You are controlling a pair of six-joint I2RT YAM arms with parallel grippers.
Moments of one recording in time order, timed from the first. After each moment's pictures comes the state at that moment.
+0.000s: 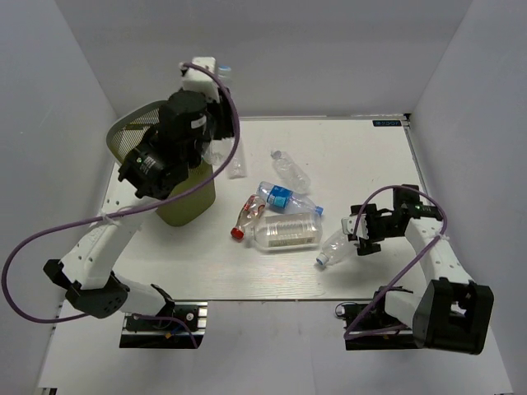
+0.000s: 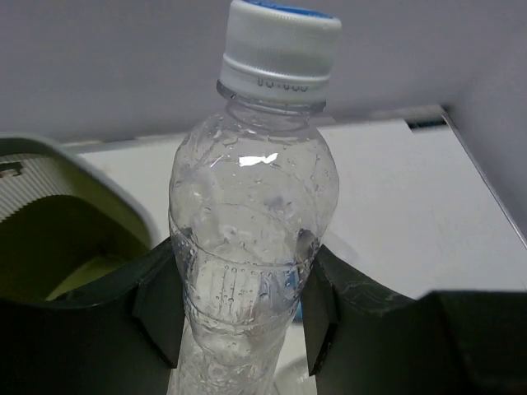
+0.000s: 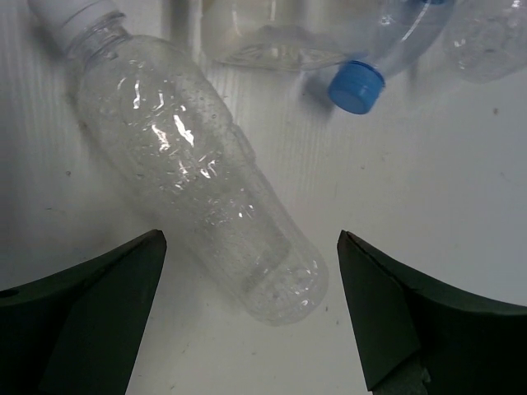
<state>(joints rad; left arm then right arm) -0.74 1.36 1.80 -0.64 -0.42 -0.19 -0.08 1.09 0.71 -0.88 -0.75 -1.85</state>
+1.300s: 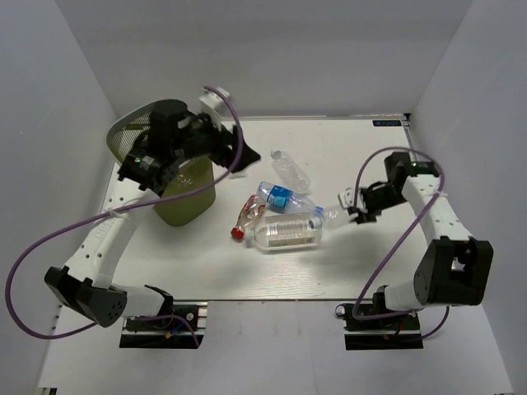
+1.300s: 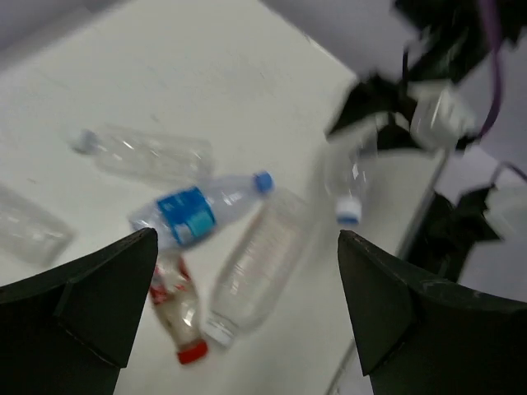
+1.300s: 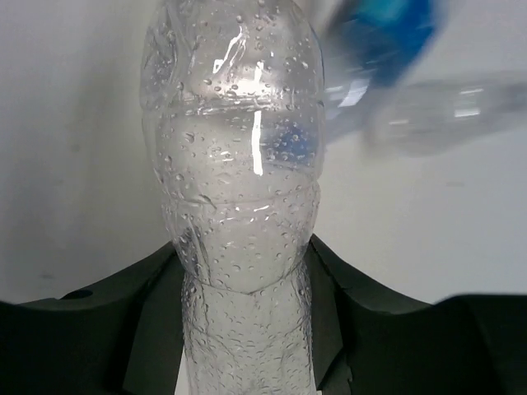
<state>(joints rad) -0.42 1.32 1.59 -0.53 0.51 -0.09 0.02 1.42 1.07 -1.25 -0.75 -1.98</state>
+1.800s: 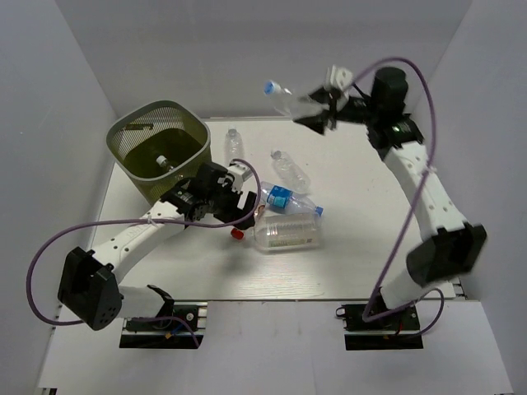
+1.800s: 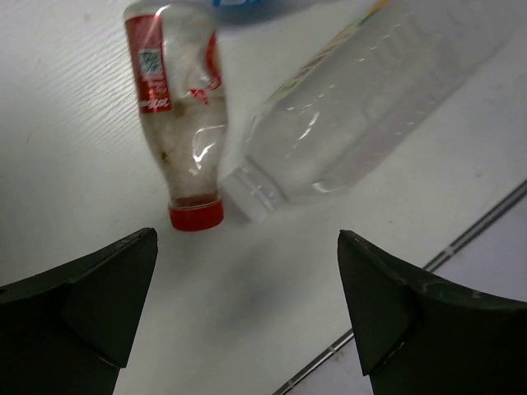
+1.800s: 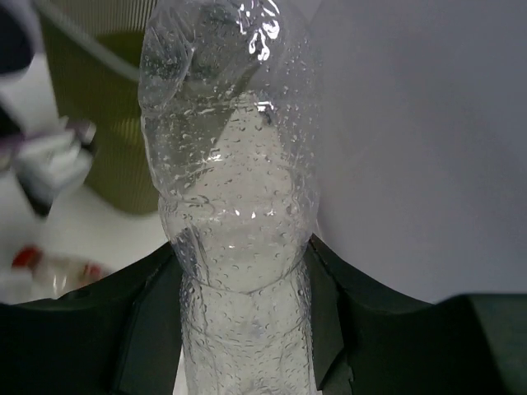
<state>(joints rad) -0.60 1.30 1.01 -0.53 0.25 -0.12 0.26 1.52 1.61 -0.23 -1.06 -0.58</state>
